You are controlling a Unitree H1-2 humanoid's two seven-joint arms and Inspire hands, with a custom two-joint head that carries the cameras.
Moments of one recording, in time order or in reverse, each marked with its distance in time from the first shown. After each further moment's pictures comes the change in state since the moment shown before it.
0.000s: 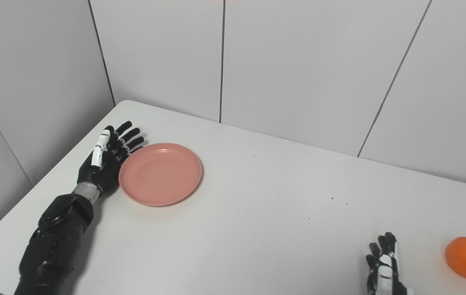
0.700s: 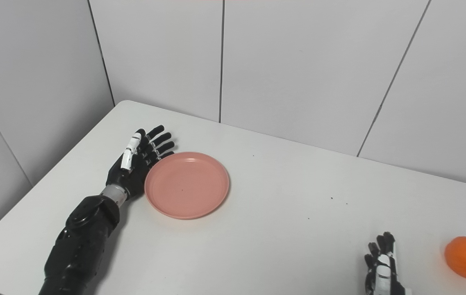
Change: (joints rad) left arm -0.014 -0.084 -0.073 -0.061 0.017 0.052 0.026; right arm 0.005 0.009 0.009 -0.011 -0.014 0.004 -0.008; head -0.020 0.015
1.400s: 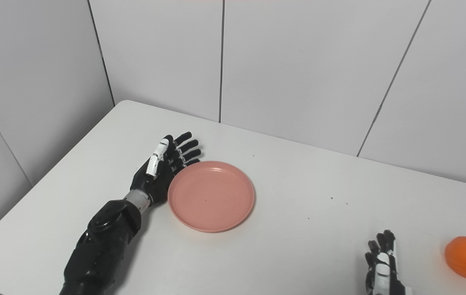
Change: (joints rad) left arm 0.006 -0.077 -0.089 -0.056 0.023 0.037 -0.004; right arm 0.001 0.006 0.005 -0.016 -0.023 0.006 -0.018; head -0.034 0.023
